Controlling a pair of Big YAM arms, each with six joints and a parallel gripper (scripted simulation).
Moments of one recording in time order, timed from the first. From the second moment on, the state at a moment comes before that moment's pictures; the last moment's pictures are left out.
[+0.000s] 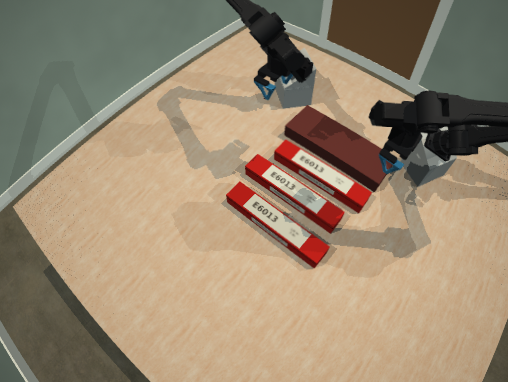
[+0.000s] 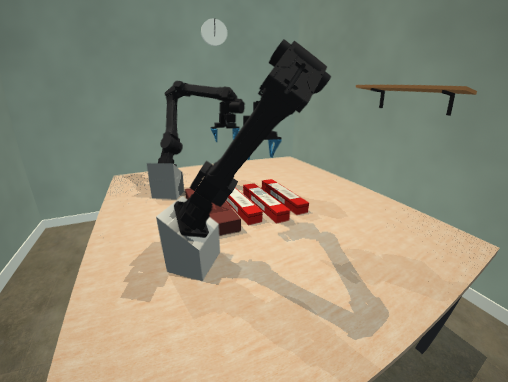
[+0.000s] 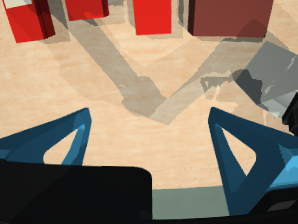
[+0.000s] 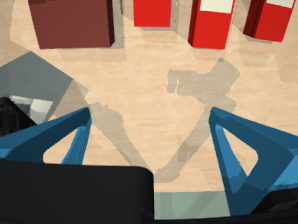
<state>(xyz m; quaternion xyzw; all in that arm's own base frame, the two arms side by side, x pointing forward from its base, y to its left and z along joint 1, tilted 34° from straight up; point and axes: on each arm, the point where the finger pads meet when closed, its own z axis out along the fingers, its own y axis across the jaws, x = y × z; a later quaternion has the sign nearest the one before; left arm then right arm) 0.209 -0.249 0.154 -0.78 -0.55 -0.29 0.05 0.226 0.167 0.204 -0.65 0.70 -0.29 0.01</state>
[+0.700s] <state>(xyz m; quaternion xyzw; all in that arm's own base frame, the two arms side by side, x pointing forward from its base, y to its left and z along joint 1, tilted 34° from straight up) 0.208 -0.263 0.127 -0.77 -0.56 -0.29 0.04 0.240 0.165 0.188 -0.64 0.71 -0.29 0.02</state>
